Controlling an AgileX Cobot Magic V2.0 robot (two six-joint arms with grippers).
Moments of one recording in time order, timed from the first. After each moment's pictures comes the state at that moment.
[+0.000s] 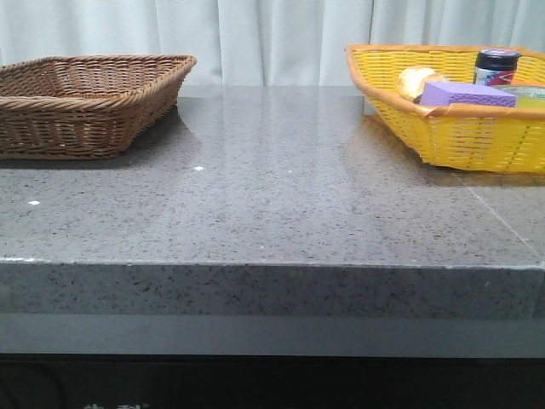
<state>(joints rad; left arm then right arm) -0.08 0.64 -0.85 -0.08 0.58 0.06 -0.03 0.63 -0.76 0.08 0.68 0.01</state>
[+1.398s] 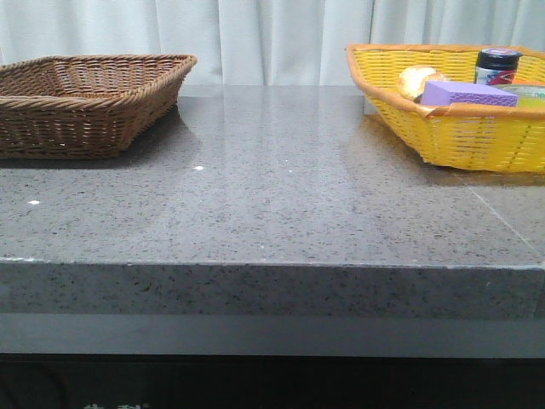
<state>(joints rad) -0.59 0.71 -0.85 -0.08 0.62 0.11 -0.18 1.41 -1.43 0.03 1.10 0.02</state>
